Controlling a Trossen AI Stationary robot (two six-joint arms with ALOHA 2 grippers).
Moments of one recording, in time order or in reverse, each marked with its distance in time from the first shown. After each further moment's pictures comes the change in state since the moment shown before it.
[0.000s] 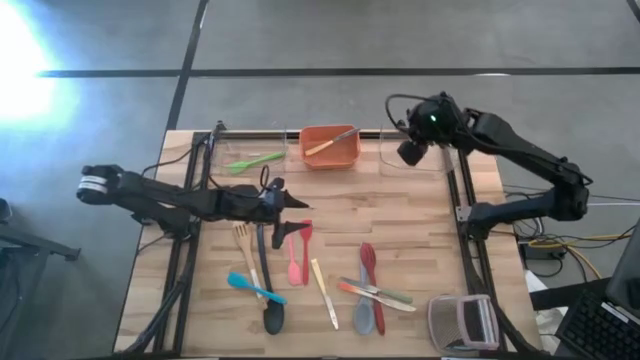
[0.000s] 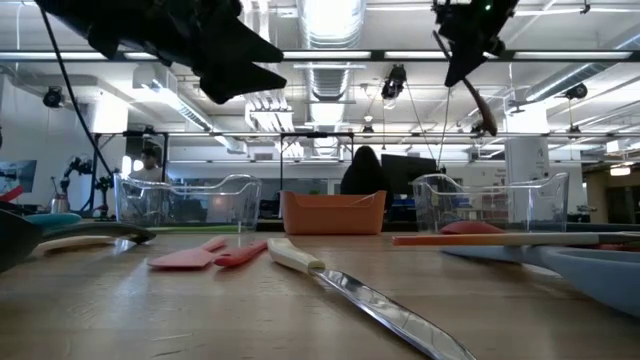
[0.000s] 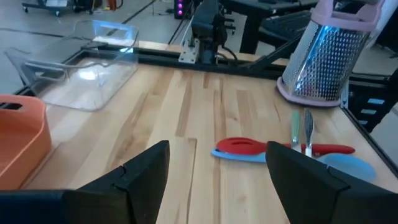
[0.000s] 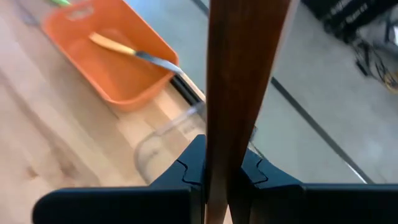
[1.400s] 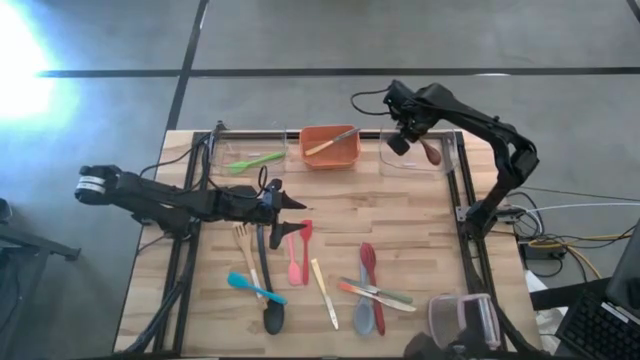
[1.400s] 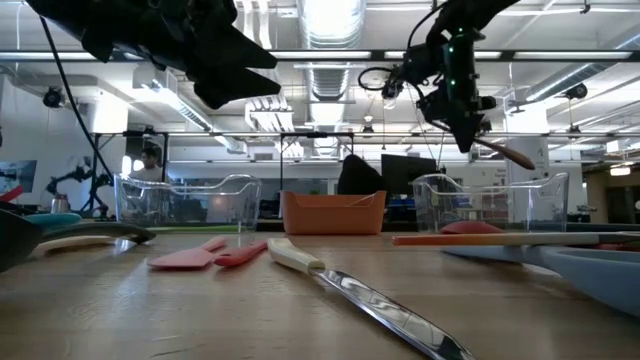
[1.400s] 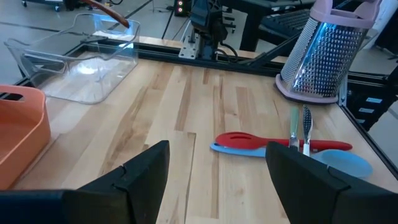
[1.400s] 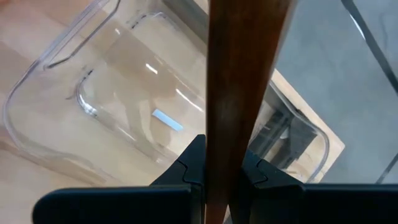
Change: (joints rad) left arm 0.000 -0.019 -0.028 -0.004 0.001 -0.018; right arm -0.227 0.477 0.198 -0.329 -0.021 0.110
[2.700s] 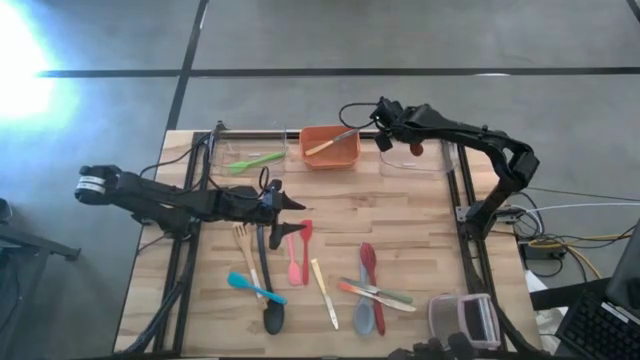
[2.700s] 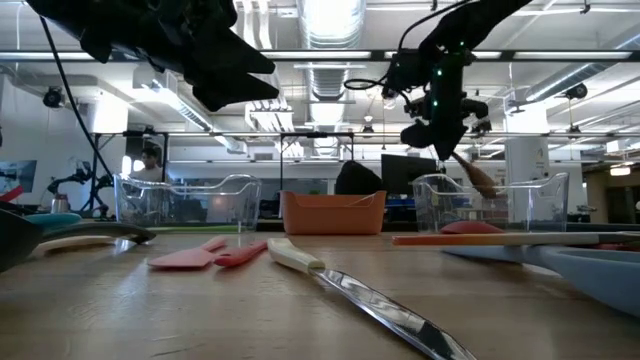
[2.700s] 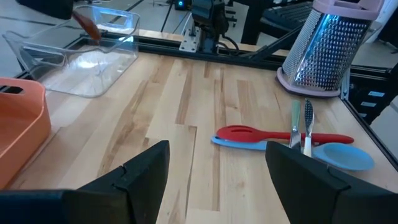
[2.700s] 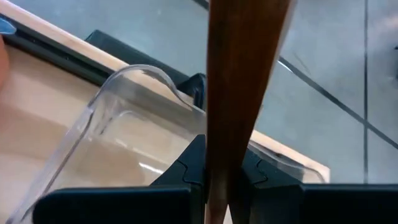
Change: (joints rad) left arm 0.000 0.000 0.000 -0.025 0.001 0.000; right arm 0.122 -0.016 -0.212 0.421 0.352 0.243
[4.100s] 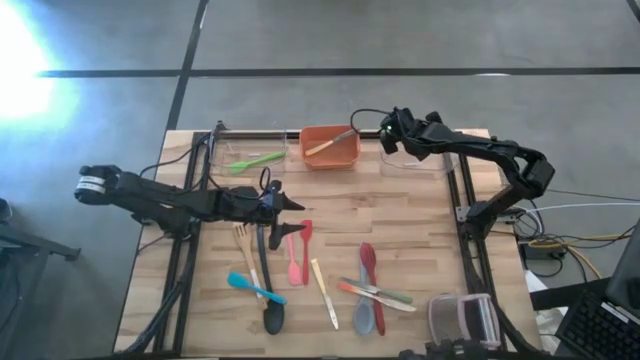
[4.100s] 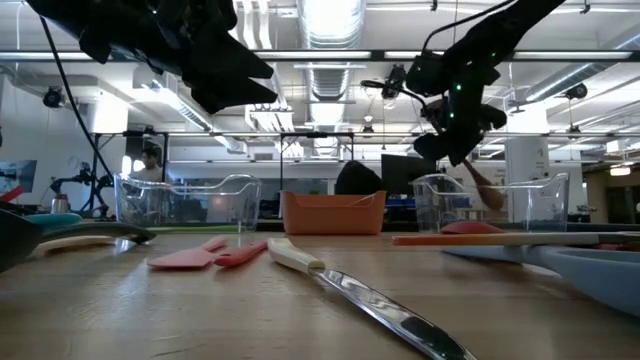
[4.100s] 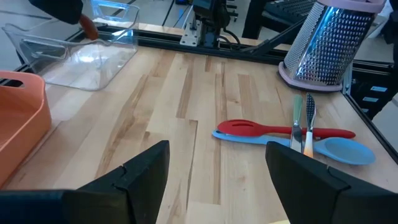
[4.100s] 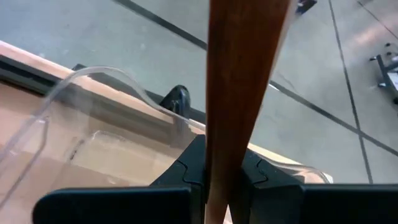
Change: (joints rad) left arm 0.000 0.000 0.000 -0.022 0.000 -0.003; right arm -0.024 -0.131 -0.282 0.318 0.108 -0.034
